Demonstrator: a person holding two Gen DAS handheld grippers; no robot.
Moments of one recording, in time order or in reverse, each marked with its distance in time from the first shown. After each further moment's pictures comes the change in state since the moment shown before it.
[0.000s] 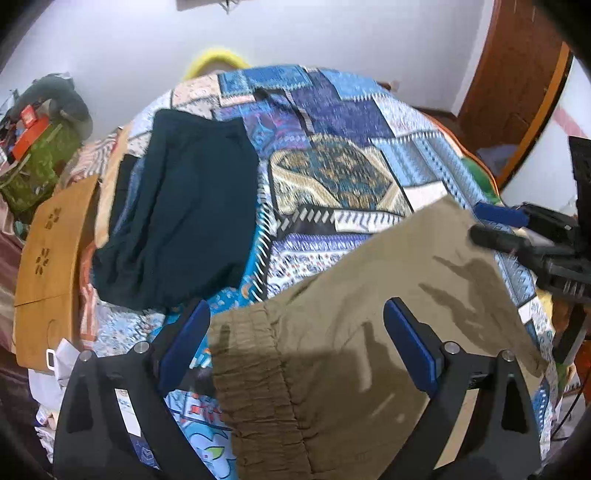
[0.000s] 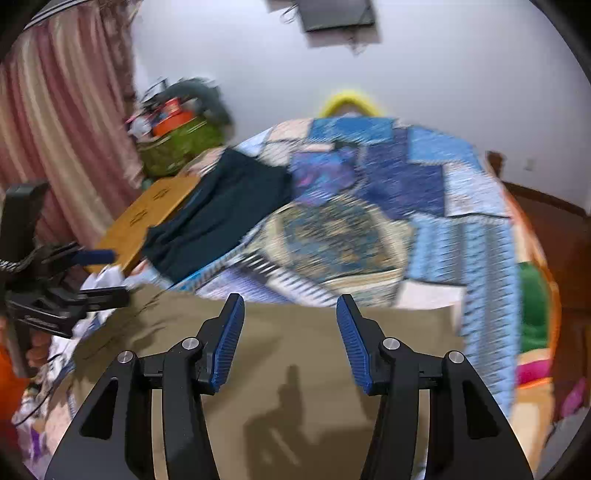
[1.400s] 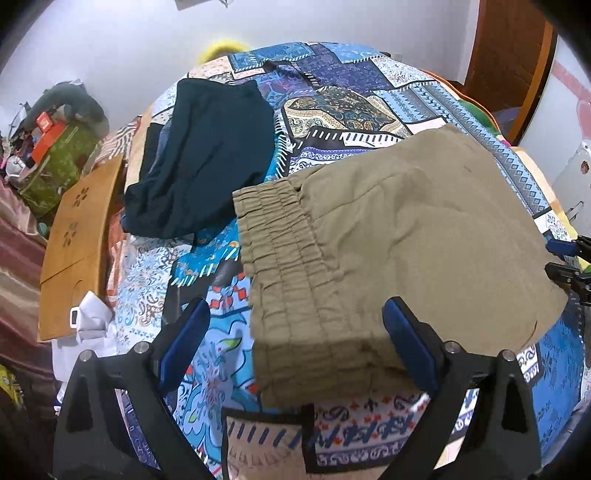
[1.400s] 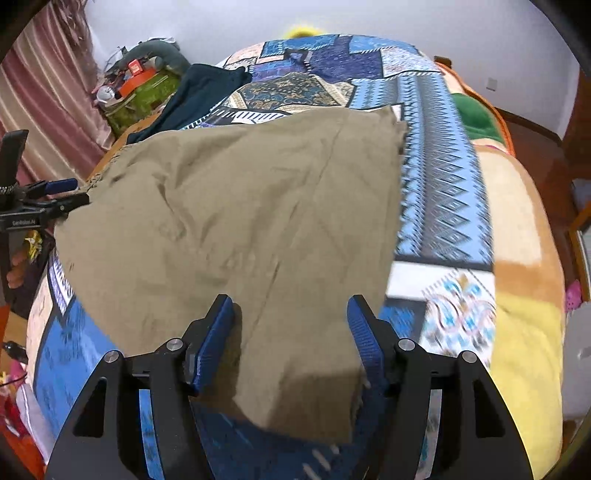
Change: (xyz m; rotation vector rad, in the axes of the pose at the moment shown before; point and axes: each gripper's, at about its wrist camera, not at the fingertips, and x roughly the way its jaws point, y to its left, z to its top) left arm -0.033 -0.004 -0.099 0.072 0.027 0.123; right arm -0.060 -0.020 -0.161 0.159 0.160 -0.143
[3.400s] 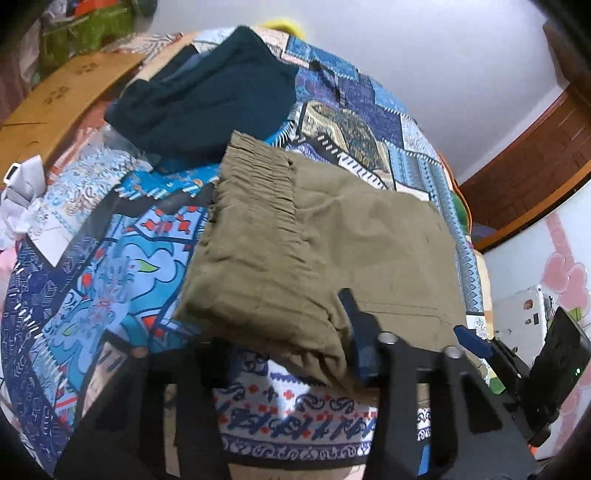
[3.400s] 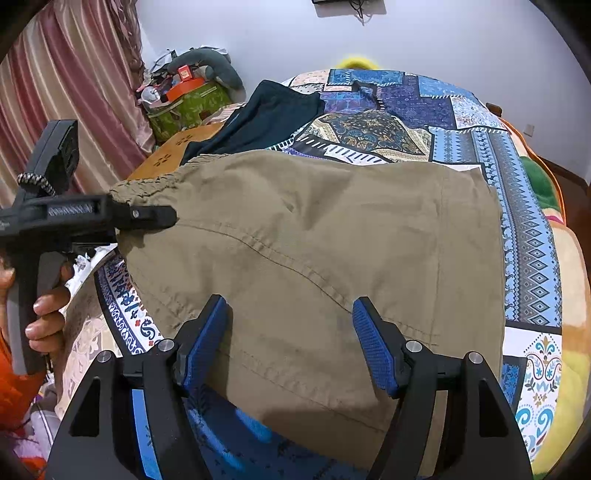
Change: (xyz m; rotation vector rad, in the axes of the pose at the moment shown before) left arm 0.003 0.016 -0.028 -0.521 -0.049 -0.294; right arm 0.019 0.085 0.027 -0.111 -0.103 0.111
